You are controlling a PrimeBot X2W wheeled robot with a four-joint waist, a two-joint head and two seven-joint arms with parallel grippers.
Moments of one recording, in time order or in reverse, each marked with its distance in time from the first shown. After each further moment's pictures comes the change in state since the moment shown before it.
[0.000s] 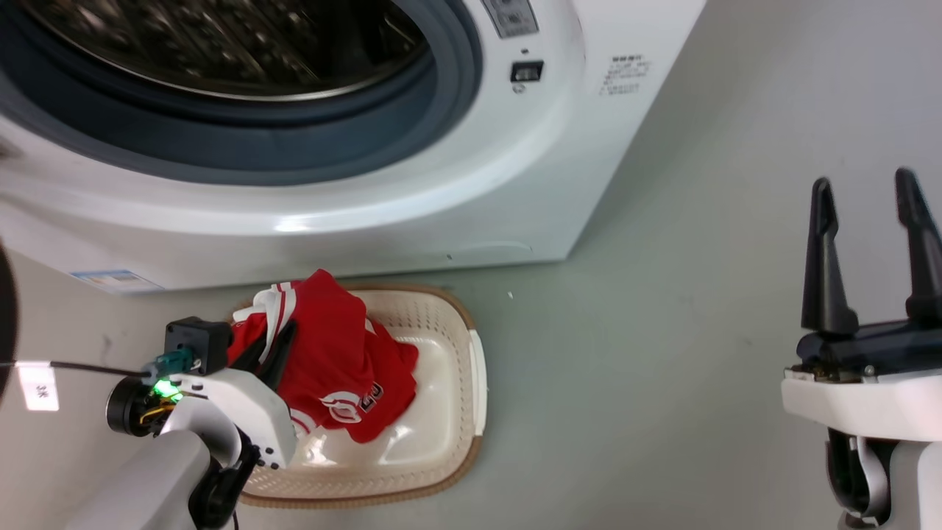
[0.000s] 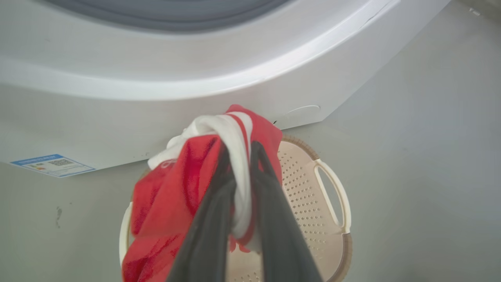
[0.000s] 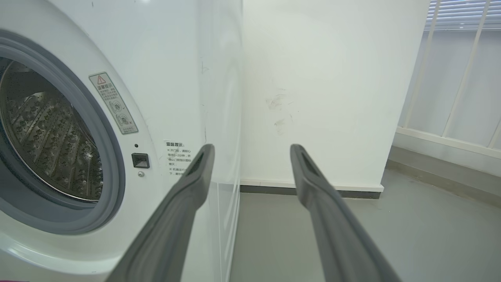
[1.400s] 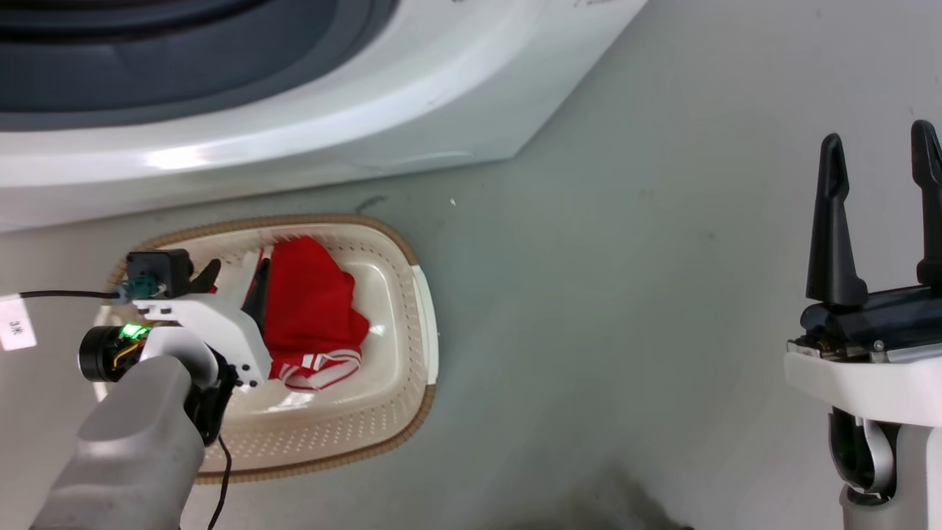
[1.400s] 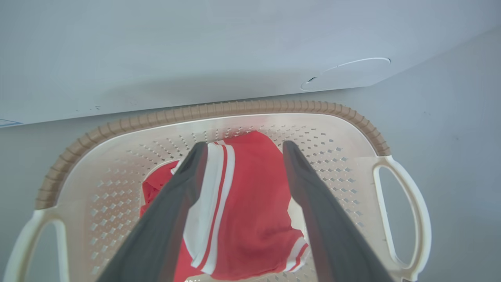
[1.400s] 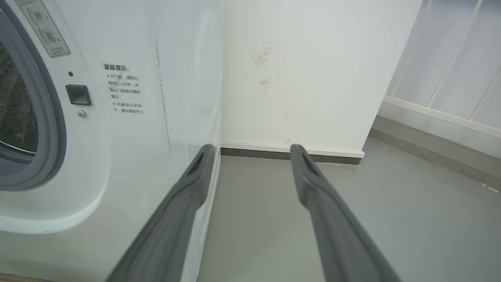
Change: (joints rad) left arm -0.310 -0.220 0.093 0.670 0.019 -0.182 -0.073; right arm -0.072 0.000 0.017 -0.044 -0.005 0.000 0.000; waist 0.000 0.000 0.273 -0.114
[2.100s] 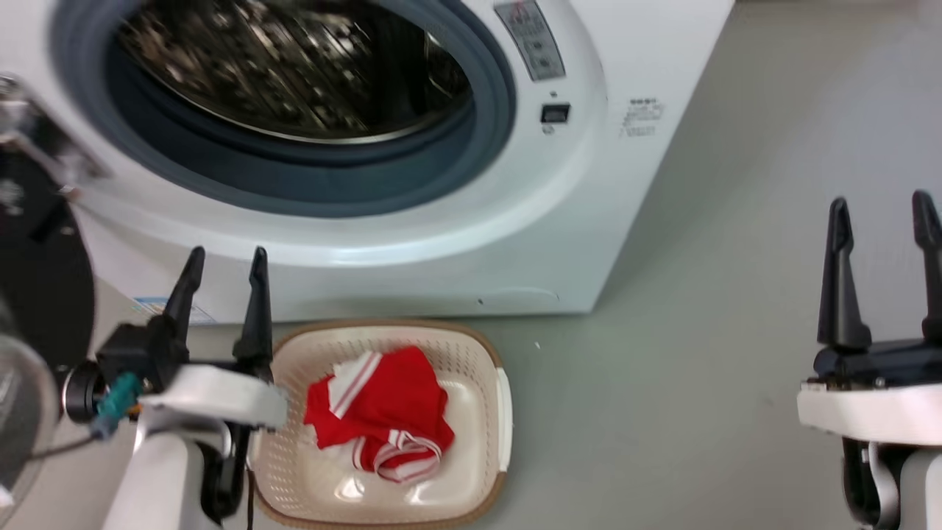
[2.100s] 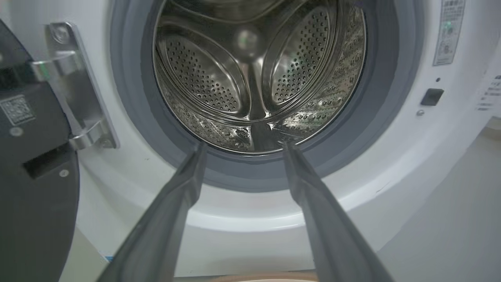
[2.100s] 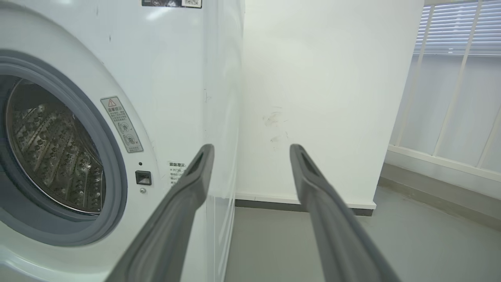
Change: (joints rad) left arm 0.484 -0.151 0.639 -0.823 0.570 0.045 0.000; right arm 0.081 0.000 -0.078 0.080 -0.043 0.000 0.000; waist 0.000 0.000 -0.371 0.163
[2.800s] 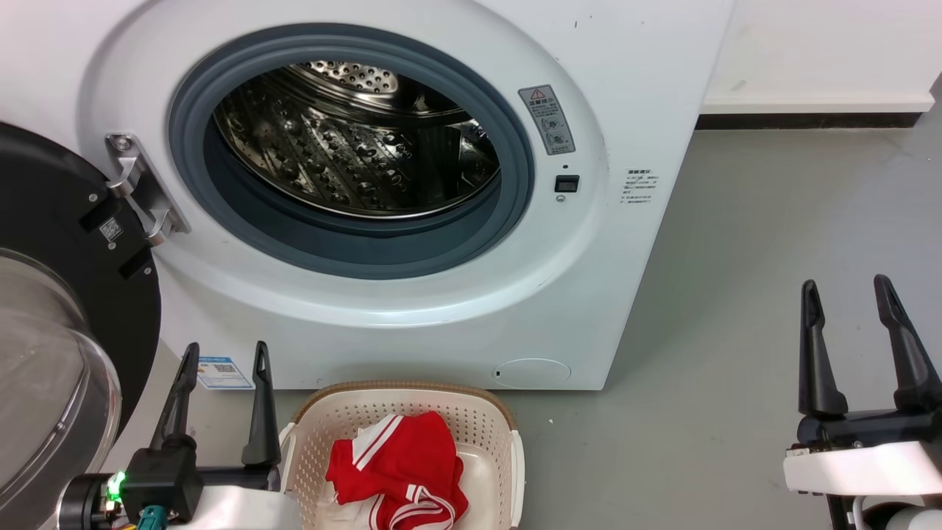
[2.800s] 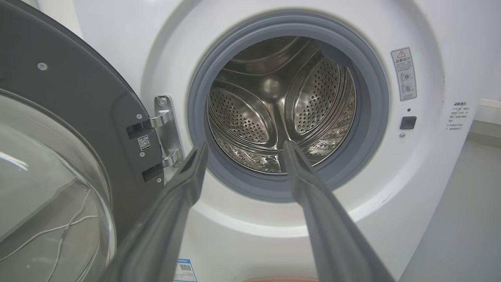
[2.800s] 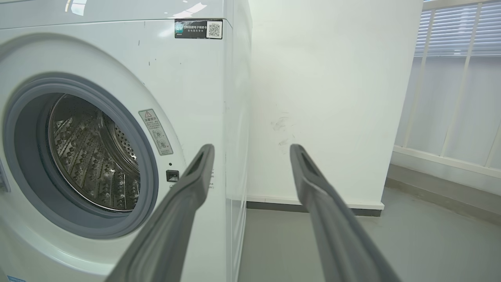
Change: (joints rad) left arm 0.348 -0.145 0.098 -0.336 0.258 0.039 0.000; right arm 0.151 0.000 0.013 0.034 0.019 0.000 0.000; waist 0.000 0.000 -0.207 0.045
